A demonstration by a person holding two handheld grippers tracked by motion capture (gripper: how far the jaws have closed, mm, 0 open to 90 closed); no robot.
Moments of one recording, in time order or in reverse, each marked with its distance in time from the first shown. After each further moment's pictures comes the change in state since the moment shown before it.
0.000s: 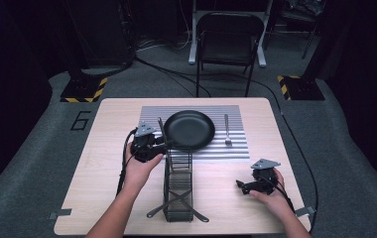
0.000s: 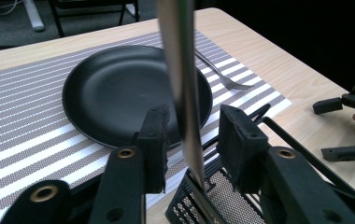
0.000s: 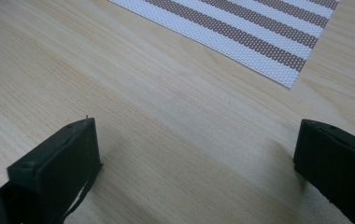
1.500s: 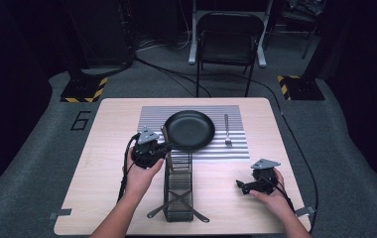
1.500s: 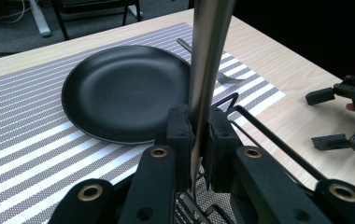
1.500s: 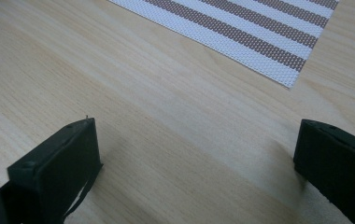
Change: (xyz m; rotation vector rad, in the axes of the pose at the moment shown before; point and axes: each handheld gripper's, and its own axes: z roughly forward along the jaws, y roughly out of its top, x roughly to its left) left arm -0.023 0.000 -0.017 0.006 0.031 0.038; right arm 0.000 0.000 0.000 -0.003 -0.001 0.000
